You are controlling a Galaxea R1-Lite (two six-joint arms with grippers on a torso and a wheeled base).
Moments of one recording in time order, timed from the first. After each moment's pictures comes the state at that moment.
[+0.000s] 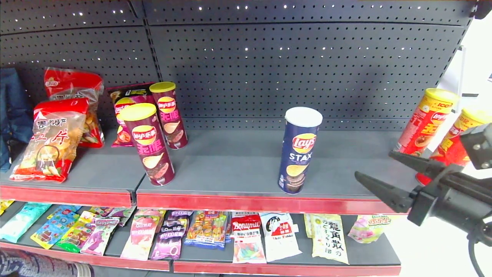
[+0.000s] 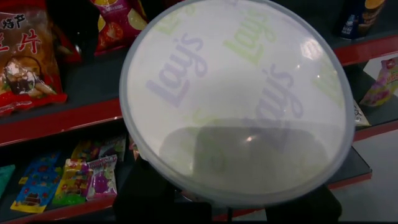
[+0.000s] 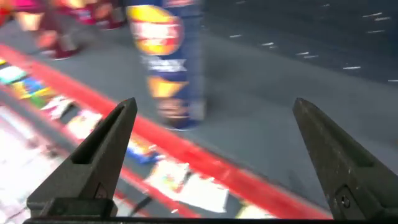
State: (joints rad) left arm -0.13 0.35 -0.34 0.10 -0.11 0.13; right arm 0.38 1.23 -0.33 -0.81 0.09 -0.05
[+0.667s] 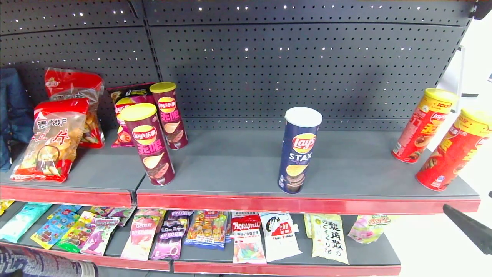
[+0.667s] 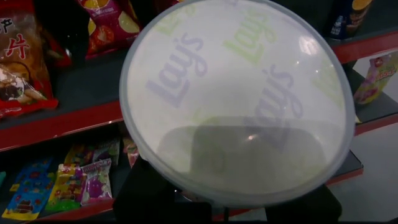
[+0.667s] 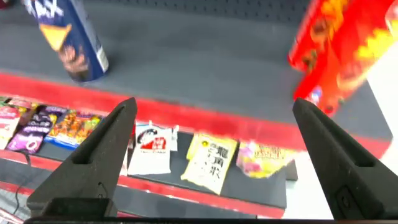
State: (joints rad) left arm -0.14 0.38 -0.35 0.09 -0.14 0.13; right arm -0.14 0.80 -0.15 -0.52 0.28 -0.10
